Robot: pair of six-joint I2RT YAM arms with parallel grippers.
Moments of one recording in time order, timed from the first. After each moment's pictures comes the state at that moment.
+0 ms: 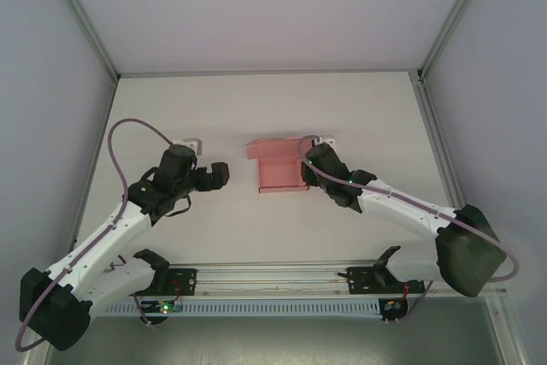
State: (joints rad) left arm -0.44 0.95 0.69 -0.49 0.02 -0.49; right arm 0.69 1.30 0.71 -0.23 0.31 0.53
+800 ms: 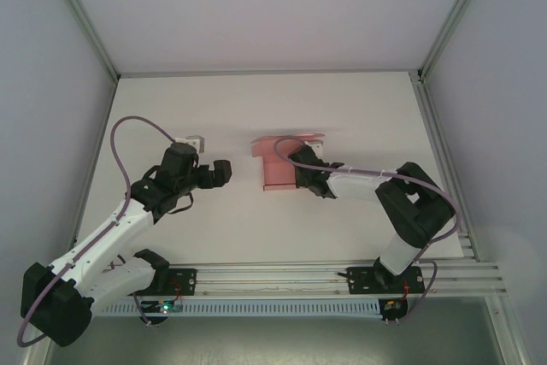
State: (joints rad) left arm -0.44 0.97 0.69 -0.44 0.01 -0.47; right arm 0.69 1.70 0.83 -0.20 0.40 0.55
